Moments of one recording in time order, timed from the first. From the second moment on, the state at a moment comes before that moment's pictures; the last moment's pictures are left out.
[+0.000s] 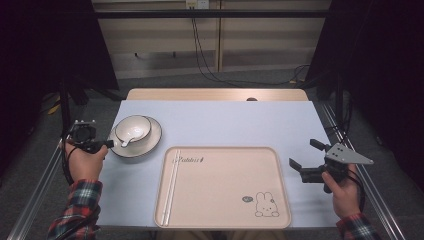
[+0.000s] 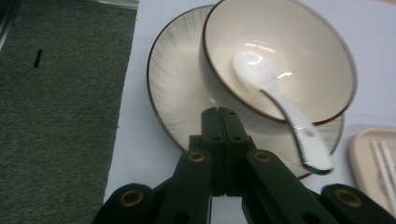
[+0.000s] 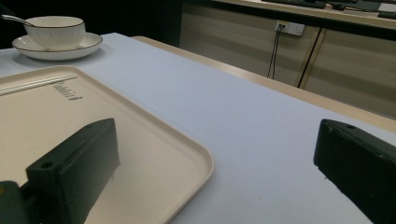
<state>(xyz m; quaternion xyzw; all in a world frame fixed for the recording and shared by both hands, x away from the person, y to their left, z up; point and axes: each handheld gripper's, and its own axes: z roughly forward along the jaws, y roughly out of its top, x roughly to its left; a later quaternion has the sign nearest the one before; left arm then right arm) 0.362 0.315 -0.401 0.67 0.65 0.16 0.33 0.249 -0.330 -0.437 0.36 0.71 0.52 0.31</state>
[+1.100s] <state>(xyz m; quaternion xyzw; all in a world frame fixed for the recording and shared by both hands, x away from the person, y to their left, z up) 0.362 0.278 -0.397 0.71 0.62 0.11 0.33 0.249 -0.330 -0.437 0.36 0.71 0.51 0.31</state>
